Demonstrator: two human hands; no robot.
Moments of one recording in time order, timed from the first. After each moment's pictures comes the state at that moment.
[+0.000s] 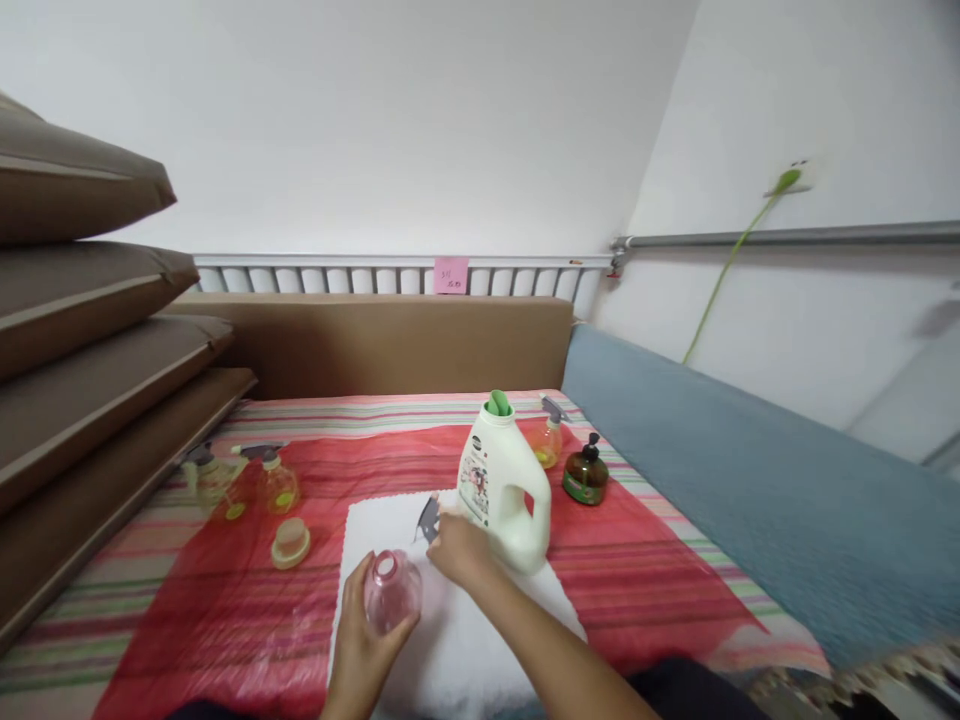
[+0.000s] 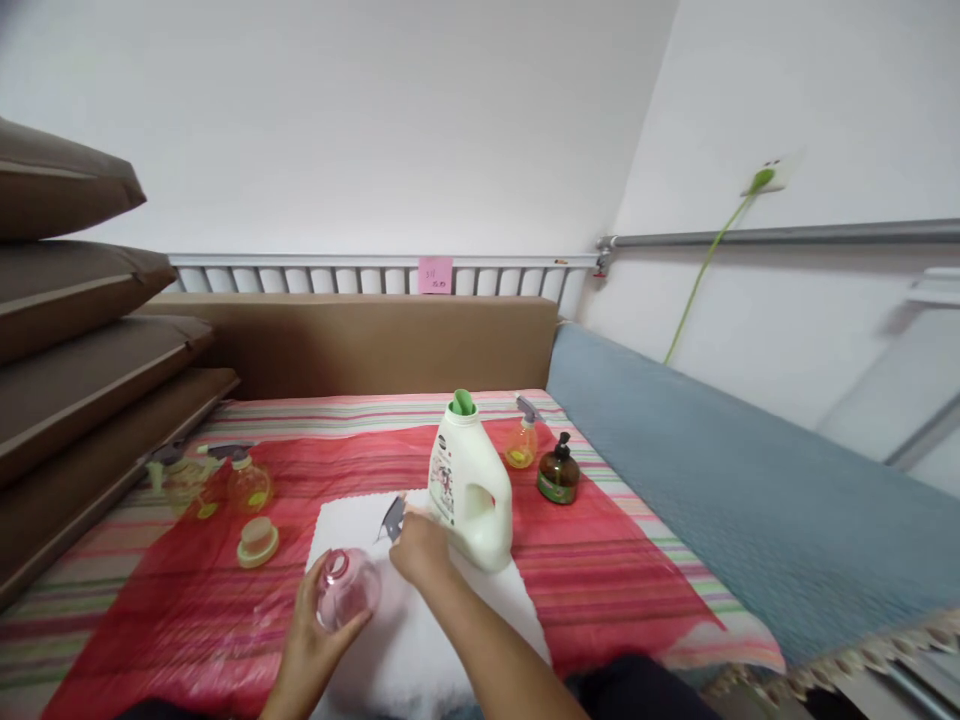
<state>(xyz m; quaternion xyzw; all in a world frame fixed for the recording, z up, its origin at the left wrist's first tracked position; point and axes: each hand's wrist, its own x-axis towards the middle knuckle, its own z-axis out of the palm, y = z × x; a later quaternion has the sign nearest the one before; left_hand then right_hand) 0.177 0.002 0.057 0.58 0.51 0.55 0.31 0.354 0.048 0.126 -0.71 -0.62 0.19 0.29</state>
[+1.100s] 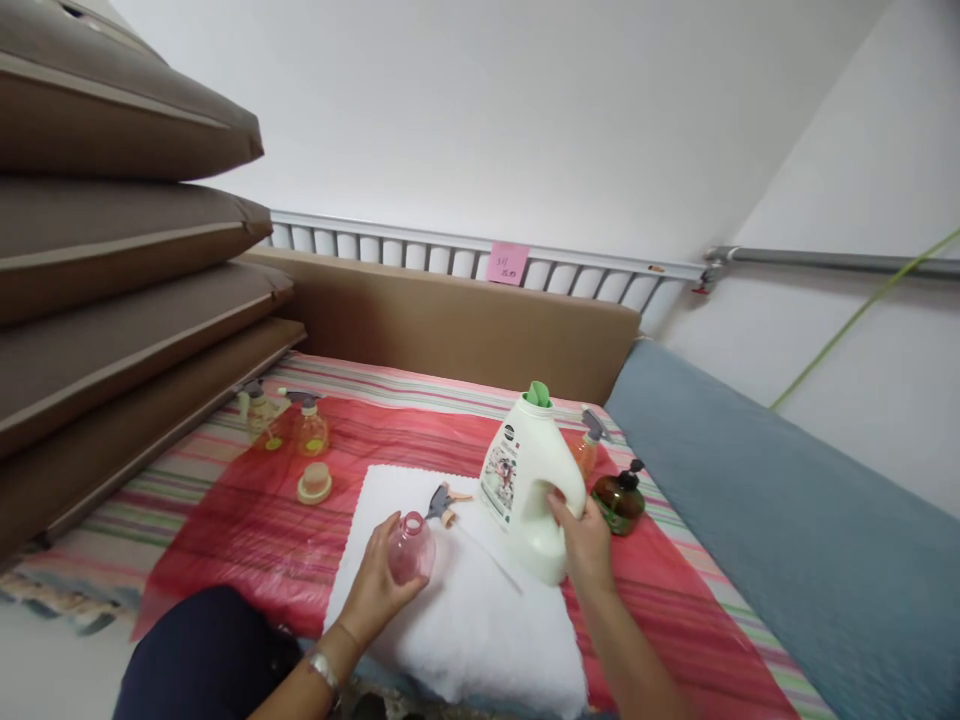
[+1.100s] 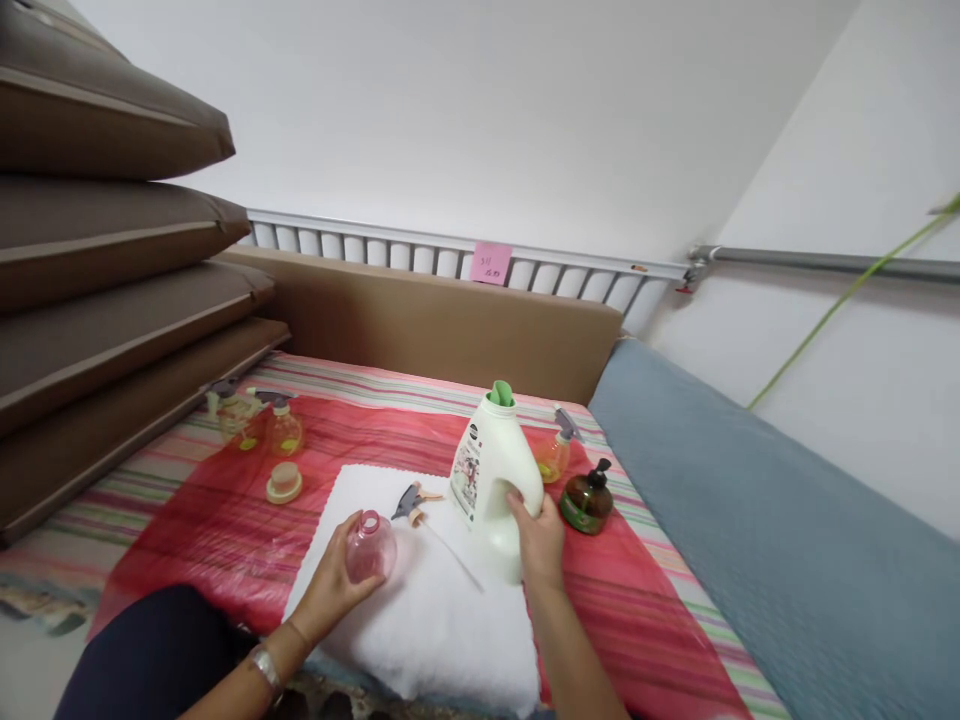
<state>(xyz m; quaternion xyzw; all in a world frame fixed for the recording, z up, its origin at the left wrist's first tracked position) 0.192 0.013 0.024 0.69 0.50 0.47 0.23 0.496 0.028 0.126 -0.67 -0.42 0.20 0.58</state>
